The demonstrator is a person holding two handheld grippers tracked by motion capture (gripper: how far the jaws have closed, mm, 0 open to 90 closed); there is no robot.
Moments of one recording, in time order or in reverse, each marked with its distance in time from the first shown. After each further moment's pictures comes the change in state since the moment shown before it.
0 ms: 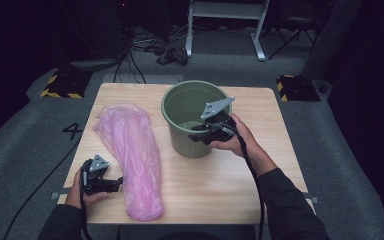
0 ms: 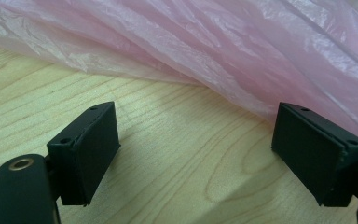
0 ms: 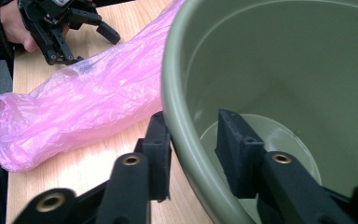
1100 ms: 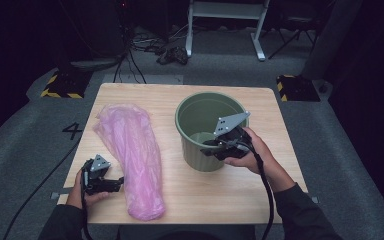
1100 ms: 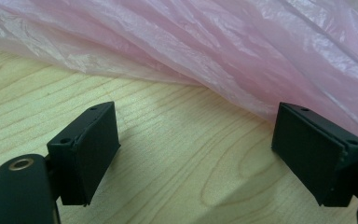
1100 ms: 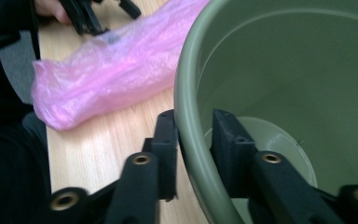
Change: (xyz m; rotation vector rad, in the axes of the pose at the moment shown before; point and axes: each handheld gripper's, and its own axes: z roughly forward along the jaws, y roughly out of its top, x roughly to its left) left arm -0.003 0.001 0.001 0.002 0.003 -0.003; right arm 0.040 -0.023 -0.041 0.034 -0.017 -0.018
